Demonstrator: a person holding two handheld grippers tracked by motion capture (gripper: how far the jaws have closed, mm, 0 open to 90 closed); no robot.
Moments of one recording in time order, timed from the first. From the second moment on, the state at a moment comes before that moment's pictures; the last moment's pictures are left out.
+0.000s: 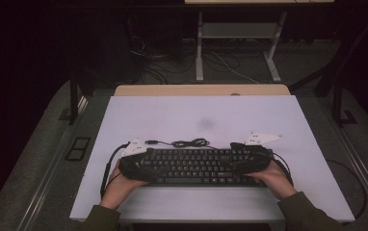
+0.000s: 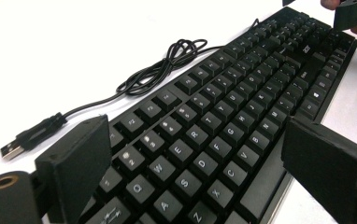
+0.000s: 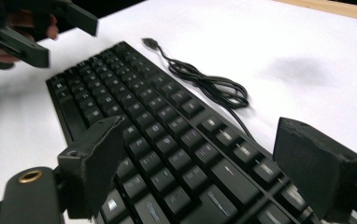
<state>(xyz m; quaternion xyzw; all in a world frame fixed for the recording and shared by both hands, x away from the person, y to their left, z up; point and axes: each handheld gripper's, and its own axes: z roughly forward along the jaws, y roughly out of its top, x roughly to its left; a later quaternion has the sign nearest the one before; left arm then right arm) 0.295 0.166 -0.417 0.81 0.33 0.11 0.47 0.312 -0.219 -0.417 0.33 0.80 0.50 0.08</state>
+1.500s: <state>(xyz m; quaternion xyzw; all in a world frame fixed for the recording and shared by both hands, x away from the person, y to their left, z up) 0.284 0.186 -0.427 0.81 0.33 0.11 0.47 0.269 -0.299 -0.434 0.36 0.78 0.49 0.14</state>
